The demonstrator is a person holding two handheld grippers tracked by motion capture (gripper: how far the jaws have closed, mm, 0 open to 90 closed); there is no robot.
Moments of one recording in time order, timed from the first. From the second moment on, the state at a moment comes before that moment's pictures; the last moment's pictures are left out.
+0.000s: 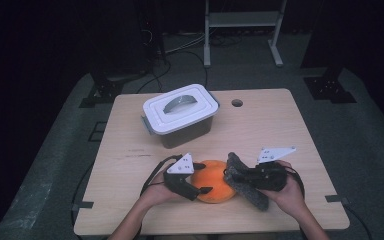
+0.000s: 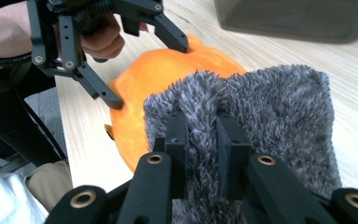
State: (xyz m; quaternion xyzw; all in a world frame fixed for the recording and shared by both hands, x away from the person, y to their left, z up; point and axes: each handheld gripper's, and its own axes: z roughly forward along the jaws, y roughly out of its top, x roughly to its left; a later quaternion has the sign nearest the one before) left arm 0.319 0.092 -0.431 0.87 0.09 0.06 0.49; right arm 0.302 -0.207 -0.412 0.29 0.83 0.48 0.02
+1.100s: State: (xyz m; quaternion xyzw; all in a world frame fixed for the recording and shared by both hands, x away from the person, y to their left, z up) left arm 0.325 0.105 -0.418 0.87 0.10 0.06 0.49; right arm 0.300 -0.214 -0.414 0.28 0.83 0.48 0.02
